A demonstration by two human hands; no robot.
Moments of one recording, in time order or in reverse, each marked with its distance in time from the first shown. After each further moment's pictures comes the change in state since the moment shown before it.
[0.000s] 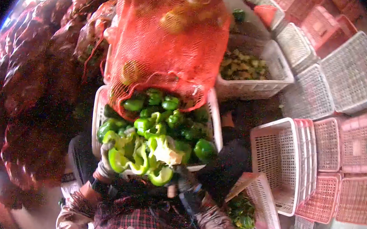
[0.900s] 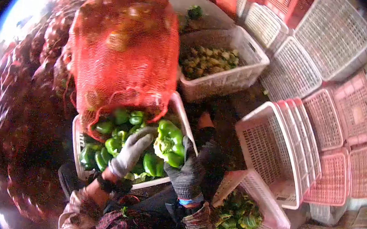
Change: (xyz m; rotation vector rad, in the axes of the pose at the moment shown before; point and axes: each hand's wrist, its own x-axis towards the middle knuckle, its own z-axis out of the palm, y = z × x) left_hand 0.123 -0.076 0.090 0.894 -0.170 -0.008; right_hand -0.020 -0.101 0.016 -1.248 0.883 -0.793
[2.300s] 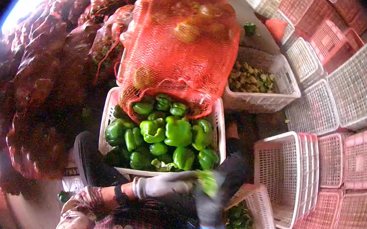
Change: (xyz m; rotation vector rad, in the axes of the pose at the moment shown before) left_hand -0.113 -0.008 0.018 -0.158 -0.387 -0.049; right_hand -0.070 -0.036 -0.025 -0.010 -0.176 0.025
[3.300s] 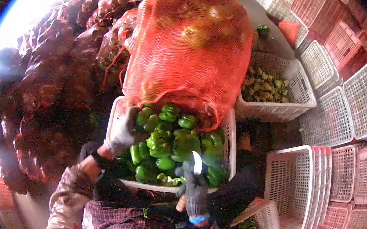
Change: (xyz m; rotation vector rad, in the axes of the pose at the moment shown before) left_hand -0.015 0.053 -0.181 1.069 0.847 -0.059; right_hand 0.051 0.003 0.074 0.735 -0.288 0.640
